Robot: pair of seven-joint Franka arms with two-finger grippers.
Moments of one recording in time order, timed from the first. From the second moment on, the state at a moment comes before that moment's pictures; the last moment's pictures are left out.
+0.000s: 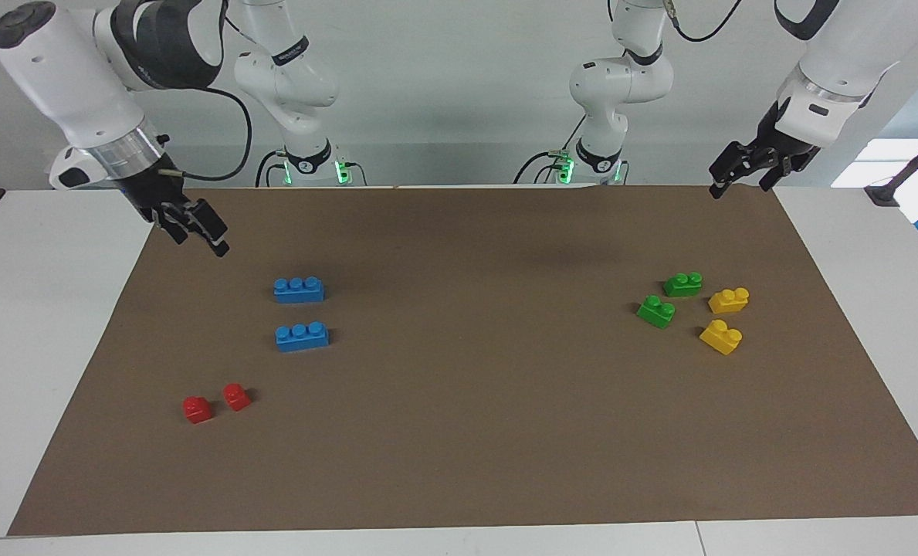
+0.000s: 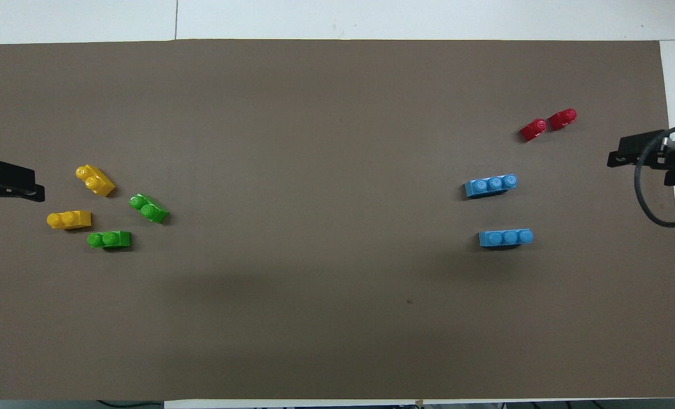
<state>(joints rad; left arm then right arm) 0.04 -0.07 -0.05 -1.61 -0.04 1.49 -0.12 -0.29 -0.09 0.18 -1.76 0.11 1.73 0.13</state>
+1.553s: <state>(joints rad) 0.04 -0.07 -0.05 -1.61 -0.04 1.49 -0.07 -0.25 -0.01 0.19 -1.67 0.01 1.61 0.06</state>
